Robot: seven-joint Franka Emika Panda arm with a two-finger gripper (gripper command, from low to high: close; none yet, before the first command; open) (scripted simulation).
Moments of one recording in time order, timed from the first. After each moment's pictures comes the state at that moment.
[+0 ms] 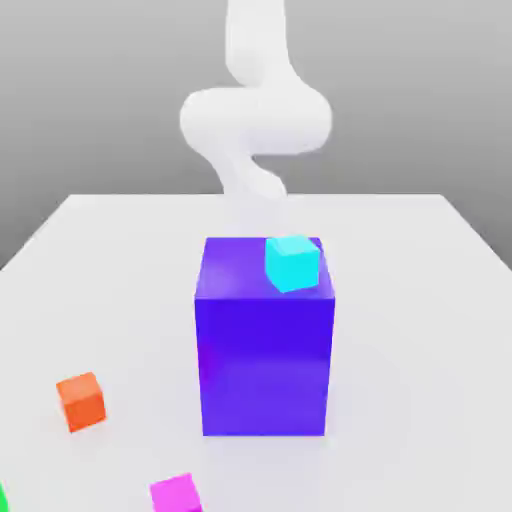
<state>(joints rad) 0.05 -0.75 -0.05 -2.30 0.01 2.31 0.70</state>
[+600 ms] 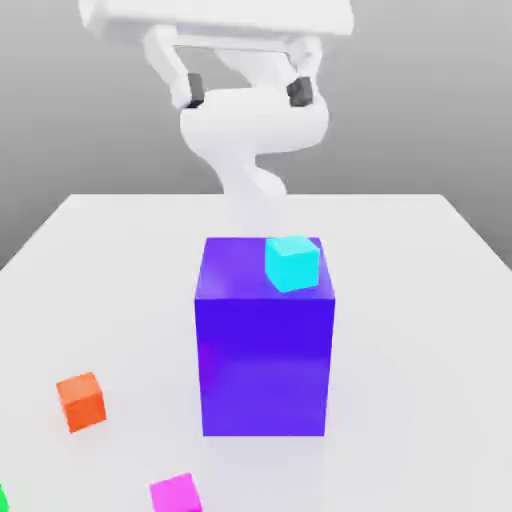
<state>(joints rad) 0.33 -0.37 -0.37 -2.31 0.18 2.40 -0.06</state>
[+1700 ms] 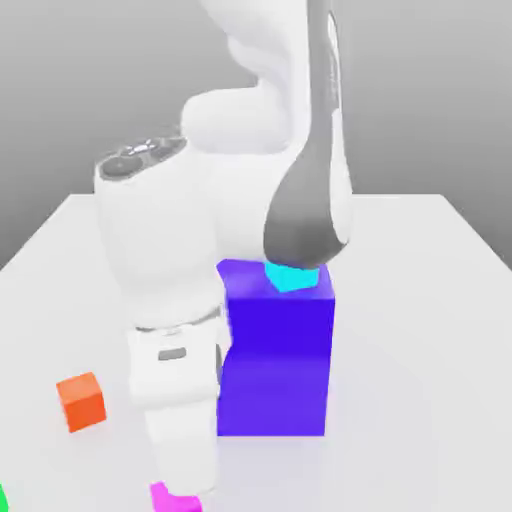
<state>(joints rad) 0.34 0.29 -0.45 -2.32 0.42 2.58 -1.42</state>
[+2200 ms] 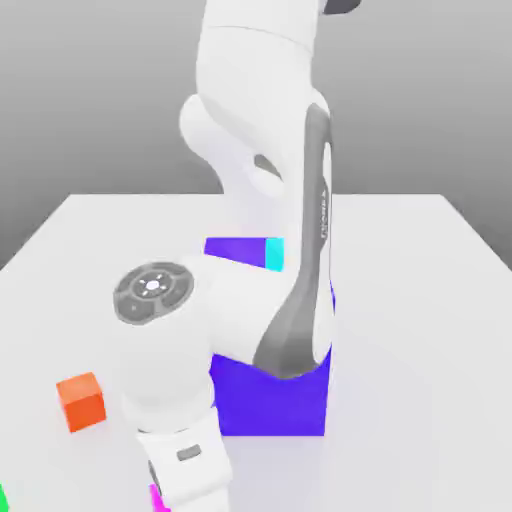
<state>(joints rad) 0.23 0.52 -0.34 -2.29 0.41 2.69 -1.67</state>
